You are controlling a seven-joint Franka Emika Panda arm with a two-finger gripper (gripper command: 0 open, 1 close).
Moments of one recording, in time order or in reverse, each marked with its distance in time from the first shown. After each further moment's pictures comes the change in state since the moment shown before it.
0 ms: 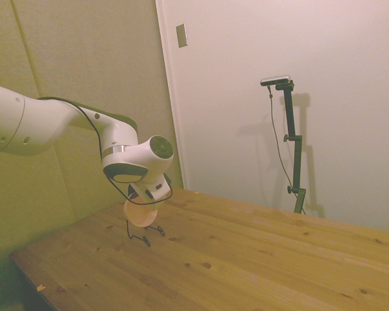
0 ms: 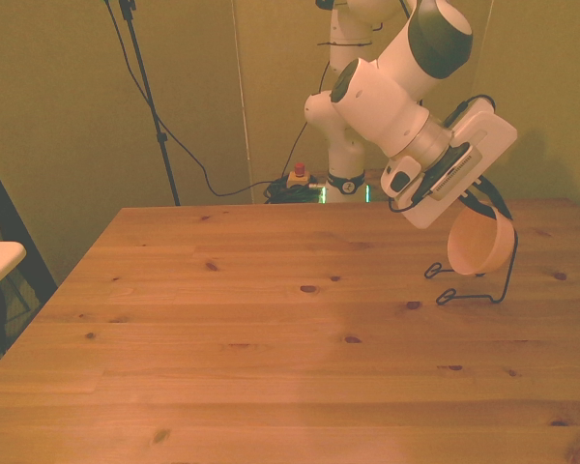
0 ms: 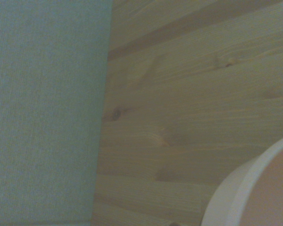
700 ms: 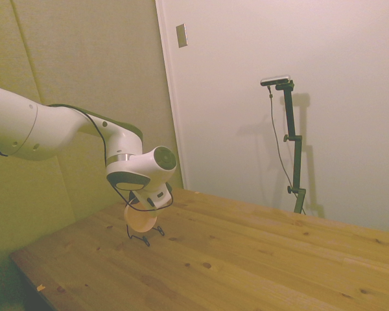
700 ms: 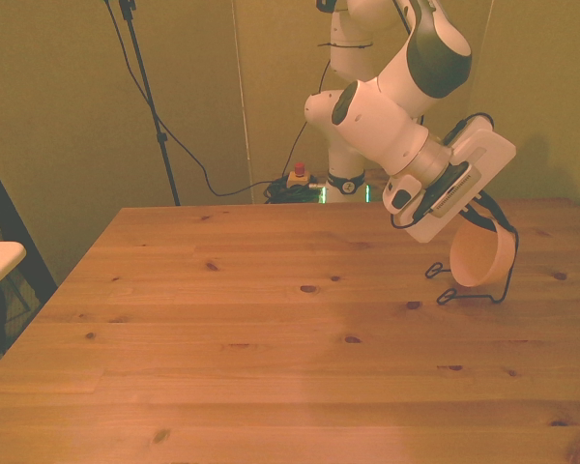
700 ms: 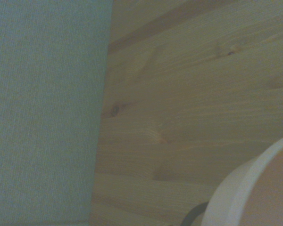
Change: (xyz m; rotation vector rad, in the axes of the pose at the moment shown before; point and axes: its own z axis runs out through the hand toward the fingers) arm 0.012 0.013 0.017 0.008 -0.019 0.017
